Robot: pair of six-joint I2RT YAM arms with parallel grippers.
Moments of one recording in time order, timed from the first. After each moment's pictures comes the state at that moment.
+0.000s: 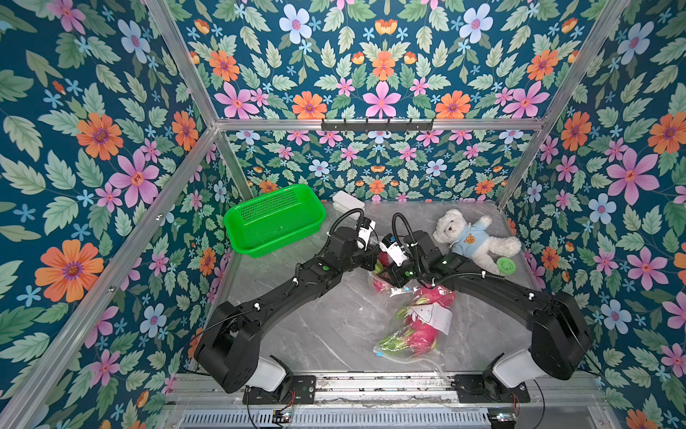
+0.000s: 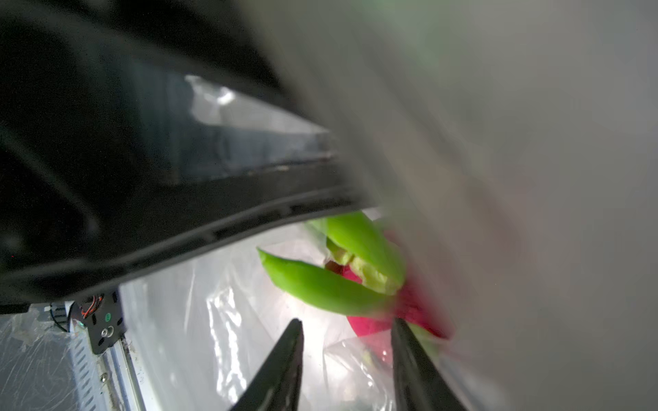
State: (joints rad) left arm -0.68 1.45 1.01 0.01 0.21 -0.34; right arm 0.67 1.54 1.11 -0.36 -0.31 0.08
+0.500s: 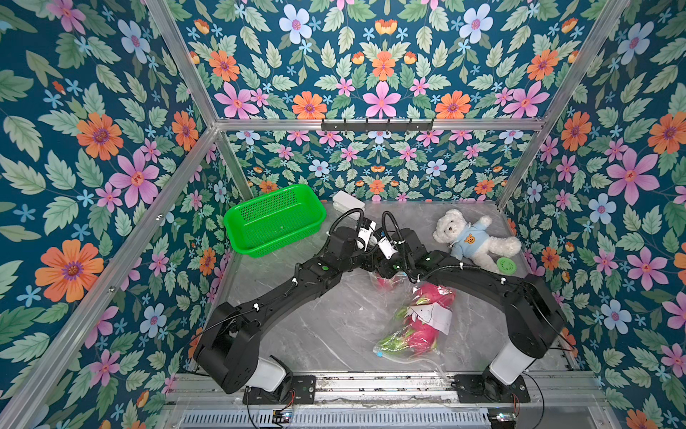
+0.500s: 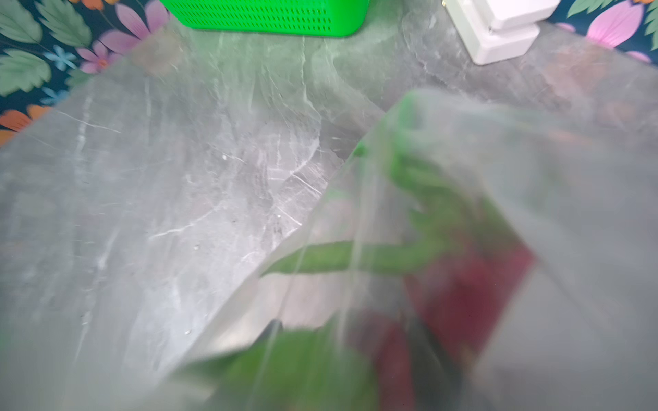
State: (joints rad) left arm -0.68 1.45 1.01 -0.03 0.24 -0.34; right arm 0.68 1.73 1.18 -0.19 -0.13 0.02
